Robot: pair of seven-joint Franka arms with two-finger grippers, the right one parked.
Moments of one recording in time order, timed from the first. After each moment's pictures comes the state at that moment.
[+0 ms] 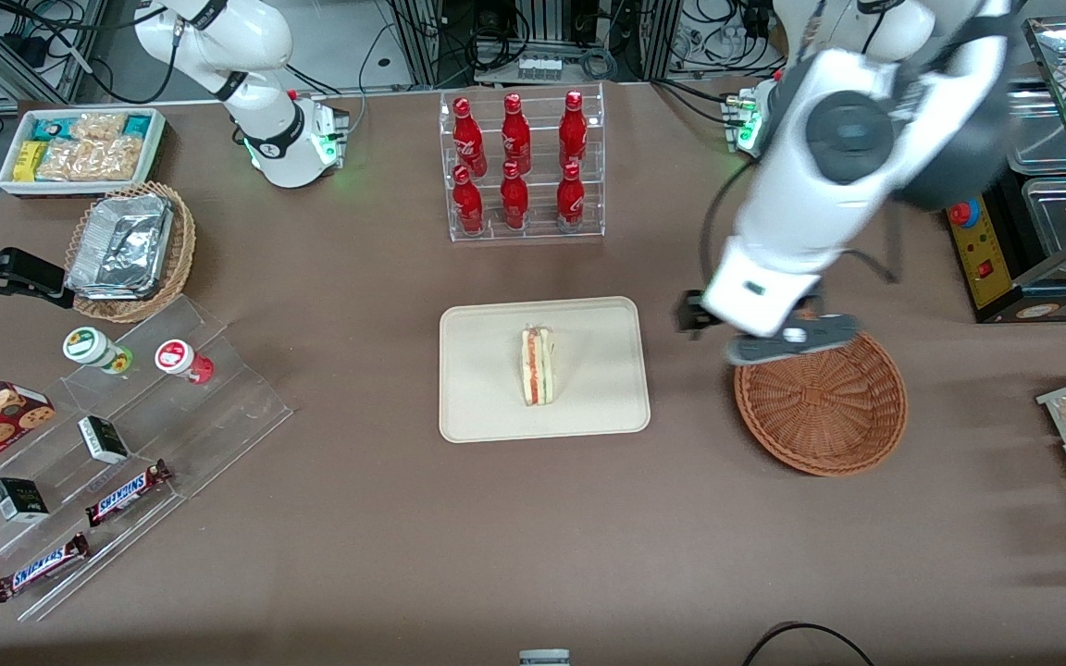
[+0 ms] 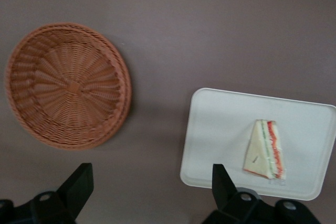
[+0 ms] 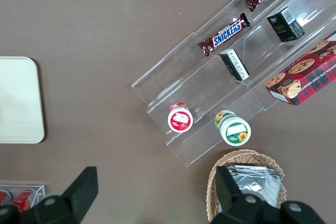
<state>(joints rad) -0.60 0.22 0.21 -1.49 -0.04 1.70 -0.57</state>
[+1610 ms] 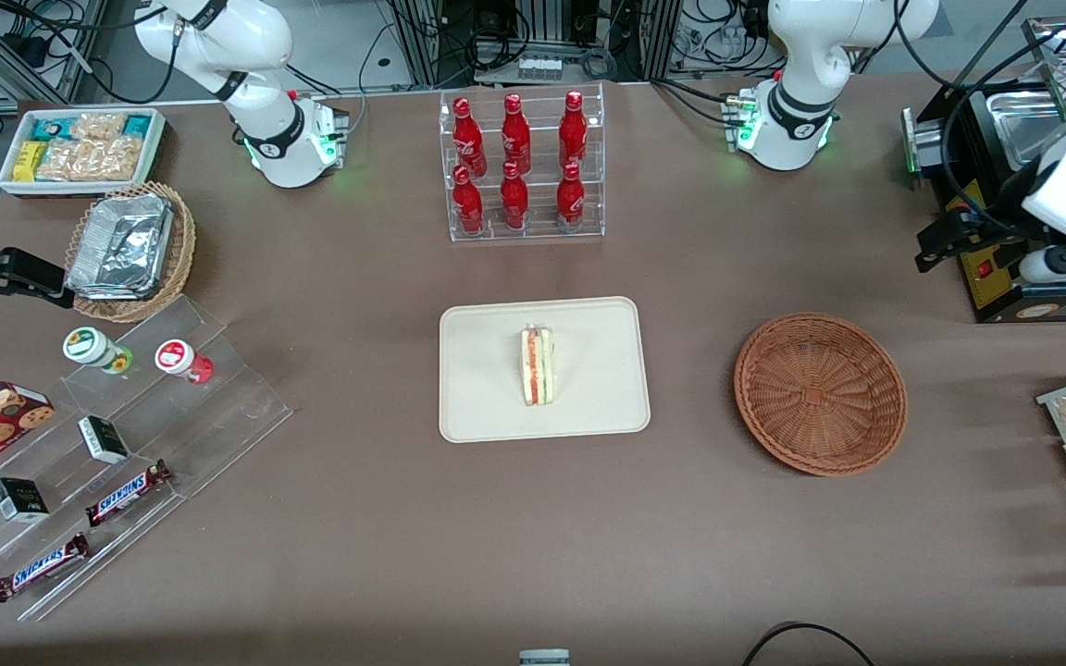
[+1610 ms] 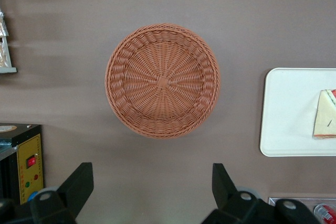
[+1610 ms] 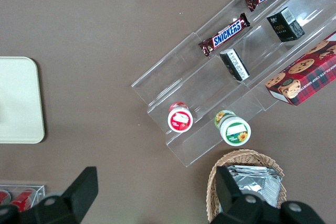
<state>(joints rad) -0.11 -0.11 0.05 -1.76 -0.02 1.65 -0.10</state>
